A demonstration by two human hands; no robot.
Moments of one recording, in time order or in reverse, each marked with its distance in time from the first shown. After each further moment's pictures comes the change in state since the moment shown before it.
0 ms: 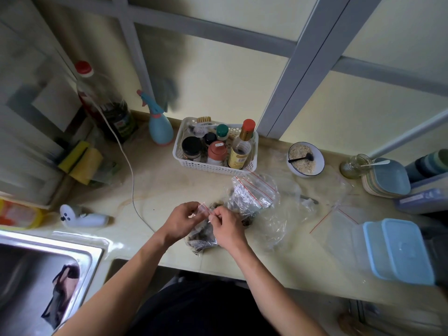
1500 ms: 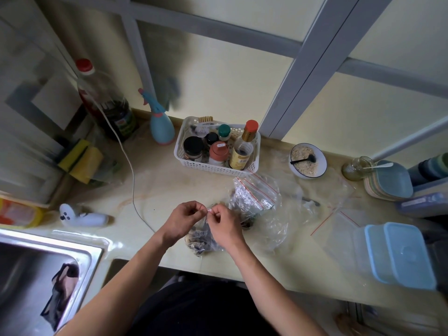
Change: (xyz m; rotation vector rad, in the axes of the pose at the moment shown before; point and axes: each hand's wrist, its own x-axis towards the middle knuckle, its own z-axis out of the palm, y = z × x) left_hand 0.002 -0.002 -0.002 -0.277 -0.014 -0.149; right_hand 0.010 -0.004 0.006 0.073 0.003 -0.013
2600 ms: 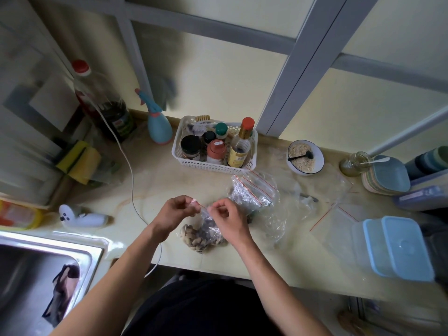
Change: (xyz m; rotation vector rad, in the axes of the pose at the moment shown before) left_hand -0.003 0.010 -0.016 -0.091 0.053 -0.046; right_hand -0.006 0.004 -0.021 0.255 0.034 0.031
